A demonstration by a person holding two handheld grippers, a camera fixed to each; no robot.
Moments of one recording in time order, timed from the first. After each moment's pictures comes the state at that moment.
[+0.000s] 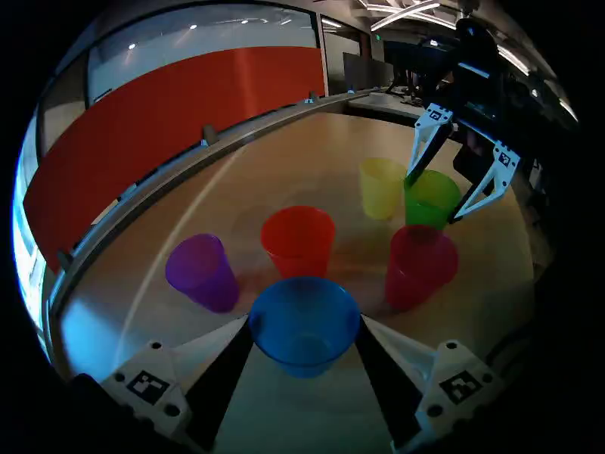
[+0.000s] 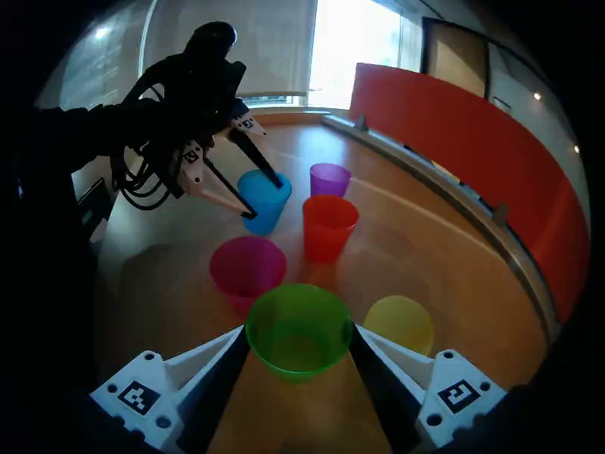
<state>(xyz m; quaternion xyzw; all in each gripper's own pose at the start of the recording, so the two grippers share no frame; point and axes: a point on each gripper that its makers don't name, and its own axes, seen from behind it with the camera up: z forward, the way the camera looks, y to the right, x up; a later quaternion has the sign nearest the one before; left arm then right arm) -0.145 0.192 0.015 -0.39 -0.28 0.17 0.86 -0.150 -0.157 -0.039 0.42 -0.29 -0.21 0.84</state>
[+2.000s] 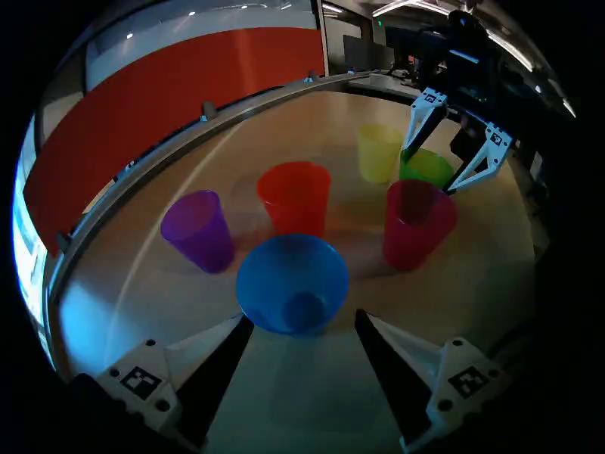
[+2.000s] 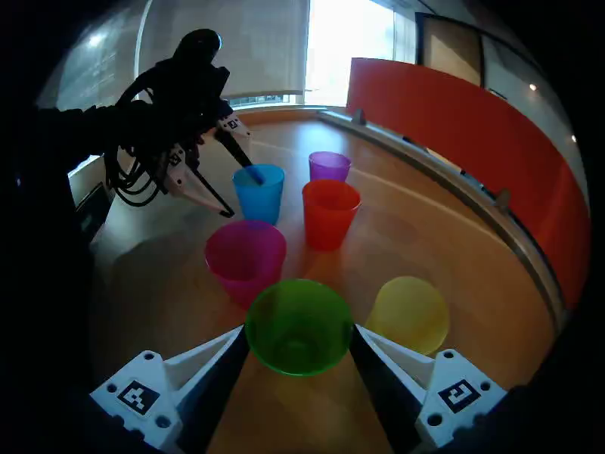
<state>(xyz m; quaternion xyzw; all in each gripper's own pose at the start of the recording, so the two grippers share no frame) -0.177 0.170 -0.008 -0.38 -0.32 0.19 0.85 -0.174 -0.152 -0.043 0.42 -0.29 -0.19 0.84</state>
